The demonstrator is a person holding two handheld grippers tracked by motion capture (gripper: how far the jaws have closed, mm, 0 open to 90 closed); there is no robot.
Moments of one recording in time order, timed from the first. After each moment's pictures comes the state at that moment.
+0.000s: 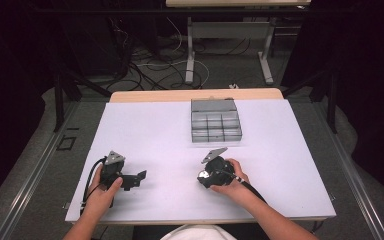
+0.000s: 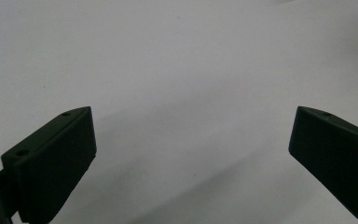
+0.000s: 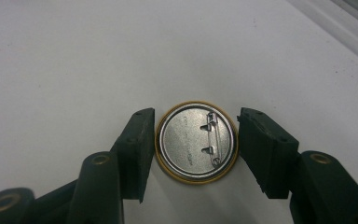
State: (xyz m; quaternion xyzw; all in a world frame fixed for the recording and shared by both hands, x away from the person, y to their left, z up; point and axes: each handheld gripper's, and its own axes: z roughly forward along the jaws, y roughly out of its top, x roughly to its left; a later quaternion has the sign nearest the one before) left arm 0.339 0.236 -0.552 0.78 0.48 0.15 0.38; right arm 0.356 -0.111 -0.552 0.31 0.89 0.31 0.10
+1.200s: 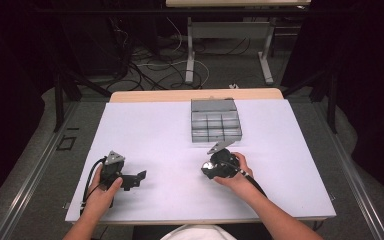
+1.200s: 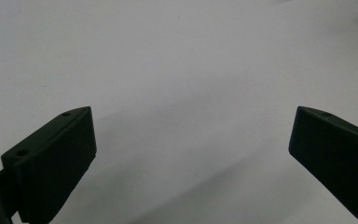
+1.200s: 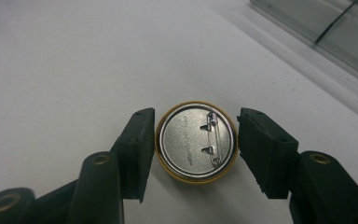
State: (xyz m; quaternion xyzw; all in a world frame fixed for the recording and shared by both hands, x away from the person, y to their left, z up) left arm 0.339 0.236 -0.552 0.78 0.48 0.15 0.38; right arm 0.373 -0.126 -0.542 0.35 0.87 0.33 0.12
